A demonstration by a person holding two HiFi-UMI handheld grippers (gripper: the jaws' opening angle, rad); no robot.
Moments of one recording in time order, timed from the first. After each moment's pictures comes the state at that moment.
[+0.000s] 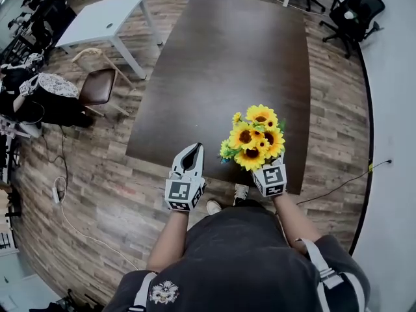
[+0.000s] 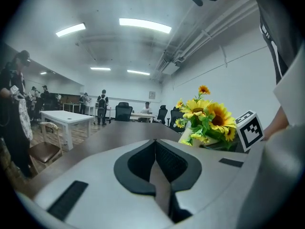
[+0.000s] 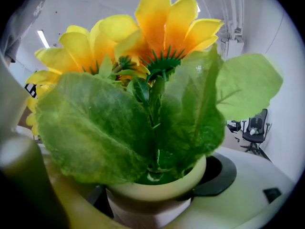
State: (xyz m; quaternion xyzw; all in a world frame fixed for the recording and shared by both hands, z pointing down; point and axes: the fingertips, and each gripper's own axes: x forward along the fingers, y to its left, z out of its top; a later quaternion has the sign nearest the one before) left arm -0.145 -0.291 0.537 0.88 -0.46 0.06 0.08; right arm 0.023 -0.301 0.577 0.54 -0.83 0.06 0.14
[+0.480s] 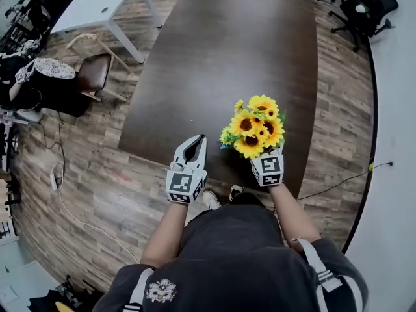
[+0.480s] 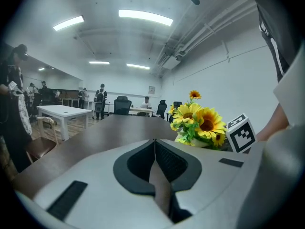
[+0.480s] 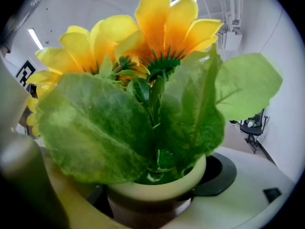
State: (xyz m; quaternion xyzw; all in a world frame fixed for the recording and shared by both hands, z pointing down) left arm -0.114 -0.330 0.577 0.88 -0.45 0.08 0.09; right arm 0.049 -0.353 0.638 0.55 -0.81 0.09 0.16
